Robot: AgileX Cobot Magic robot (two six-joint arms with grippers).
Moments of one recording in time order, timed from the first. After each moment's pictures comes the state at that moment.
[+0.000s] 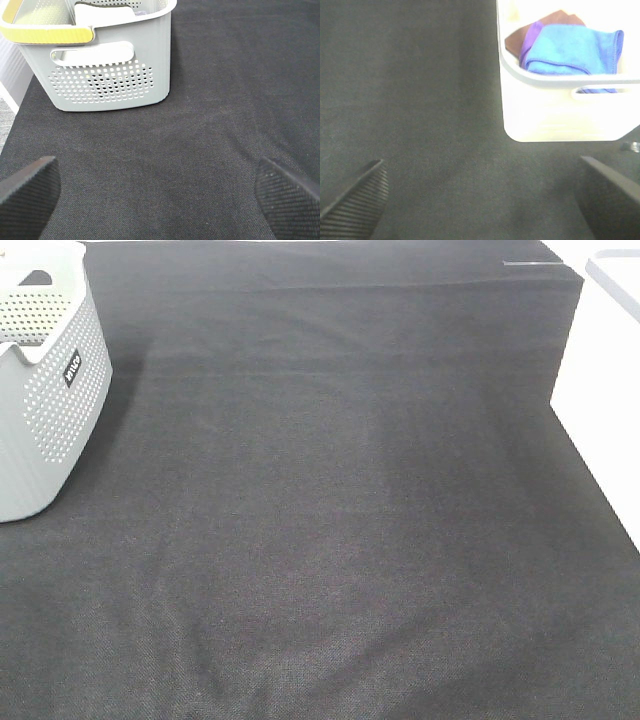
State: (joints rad) left arm 0.05 -0.01 -0.51 -0.05 1.05 0.09; right arm 0.07 0.37 -0.77 0.00 1.08 0.06
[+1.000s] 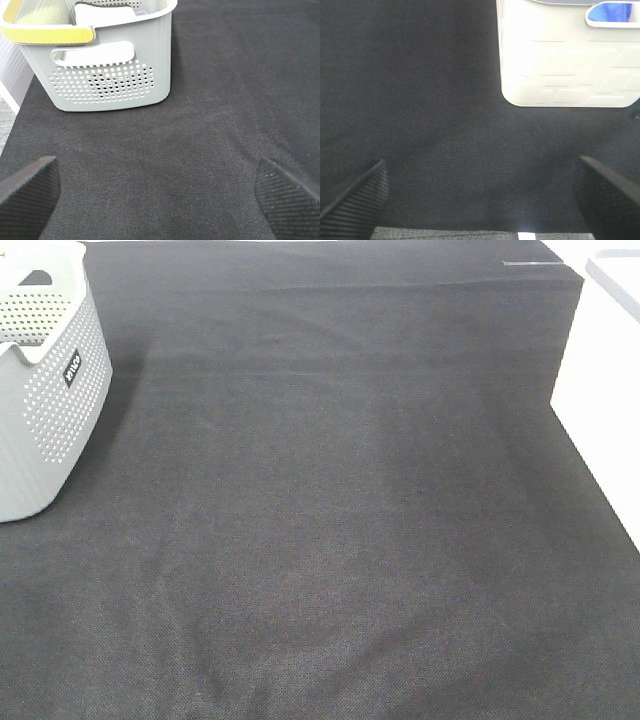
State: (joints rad) left arm 0.05 -0.01 -0.51 -0.05 1.05 0.09; right arm 0.07 0.00 -0.46 -0.01 1.10 0.03
